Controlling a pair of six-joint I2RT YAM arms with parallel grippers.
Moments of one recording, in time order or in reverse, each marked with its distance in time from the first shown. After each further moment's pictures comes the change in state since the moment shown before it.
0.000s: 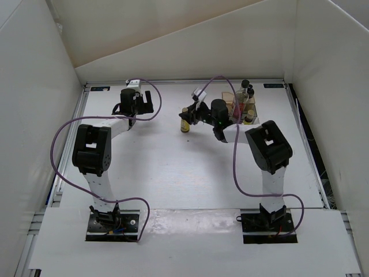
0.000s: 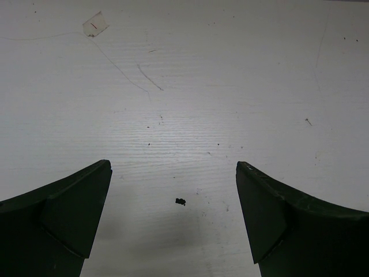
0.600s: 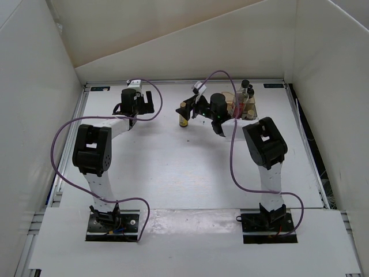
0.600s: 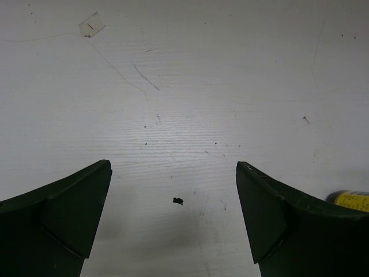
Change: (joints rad) left arm -0.013 -0.001 0.000 0.000 -0.002 0.008; right arm -0.024 0.054 0.099 -0.010 -0.035 0.054
